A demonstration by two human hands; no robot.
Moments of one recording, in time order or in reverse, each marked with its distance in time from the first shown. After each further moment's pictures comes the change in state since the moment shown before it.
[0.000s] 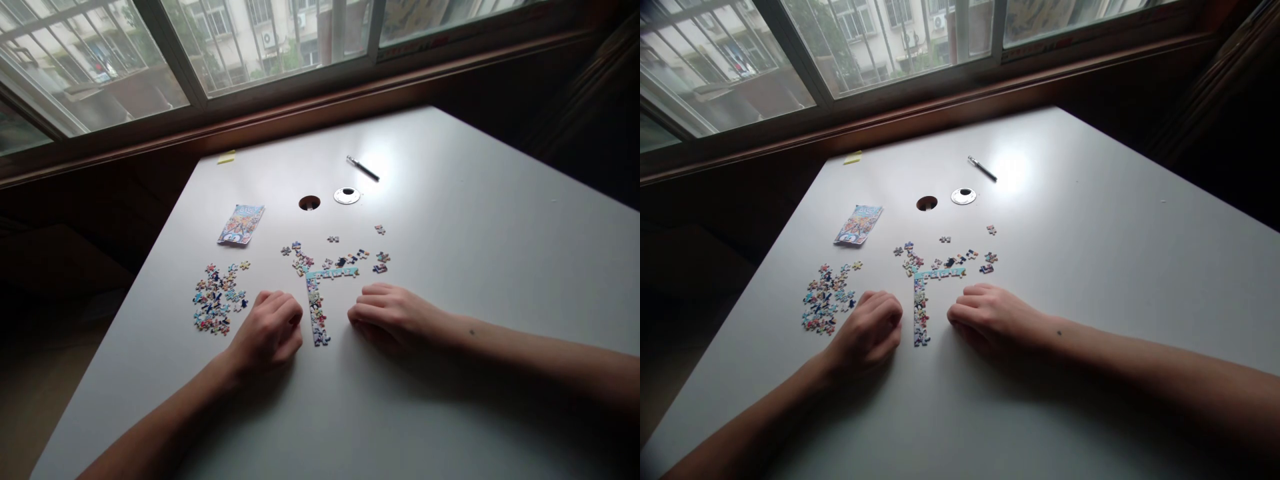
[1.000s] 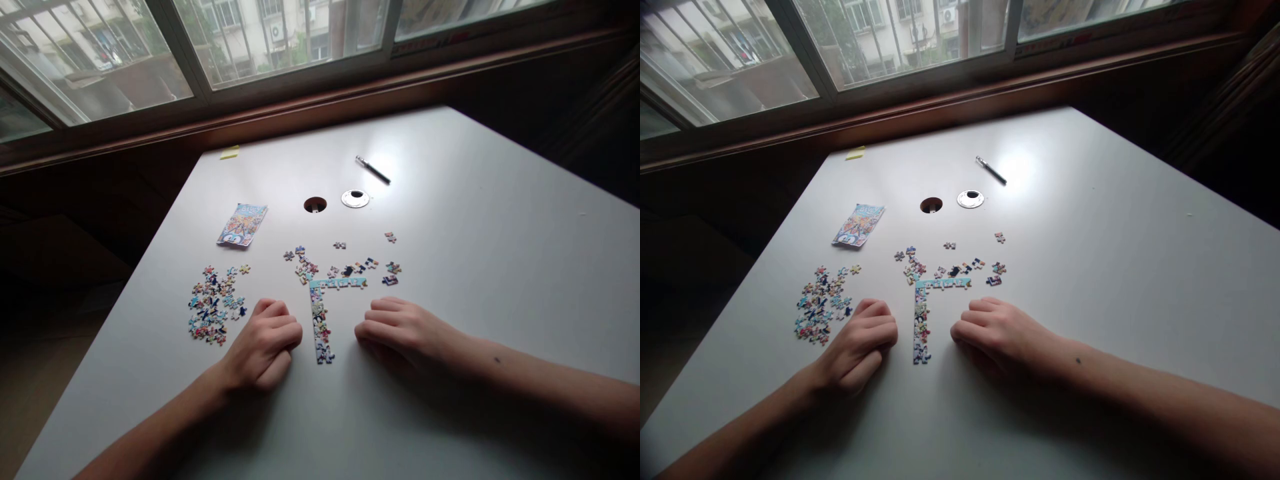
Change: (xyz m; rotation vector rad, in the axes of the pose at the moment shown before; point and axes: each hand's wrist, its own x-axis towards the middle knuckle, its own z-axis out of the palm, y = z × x) left_hand -0.002 -0.010 -0.004 -0.207 -0.057 0.070; right_hand 0.002 -0.002 -0.004 0.058 -0.043 0.031
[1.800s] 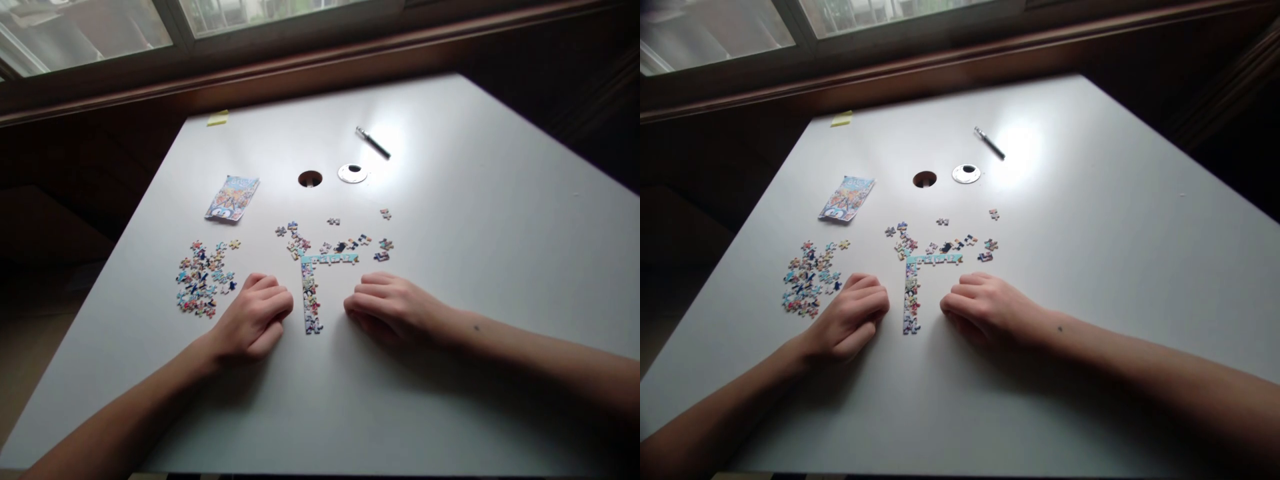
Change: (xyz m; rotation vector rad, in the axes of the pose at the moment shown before) left_hand 0.002 0.004 -0.004 0.034 -0.093 -0.057; right_hand -0.001 -0.001 0.000 0.014 0.019 -0.001
